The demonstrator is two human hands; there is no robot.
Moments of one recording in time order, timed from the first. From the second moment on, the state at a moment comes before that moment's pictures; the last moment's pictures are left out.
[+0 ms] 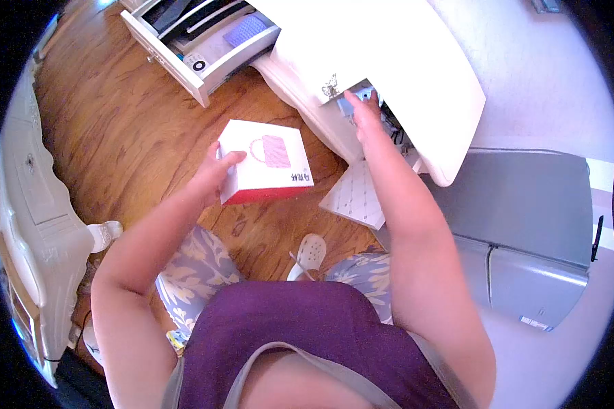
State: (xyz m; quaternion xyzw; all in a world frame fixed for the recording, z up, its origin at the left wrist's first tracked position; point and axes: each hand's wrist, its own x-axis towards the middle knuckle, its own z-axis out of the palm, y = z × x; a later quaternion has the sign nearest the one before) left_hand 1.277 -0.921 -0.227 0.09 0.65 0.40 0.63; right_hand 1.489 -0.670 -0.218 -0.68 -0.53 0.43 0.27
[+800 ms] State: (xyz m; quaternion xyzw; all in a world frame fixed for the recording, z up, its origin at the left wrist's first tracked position) left_hand 1.260 -0.936 -0.223 0.07 0.55 0.57 0.61; right_hand 1.381 -0.768 -0.222 -0.43 -0.85 0.25 0.18
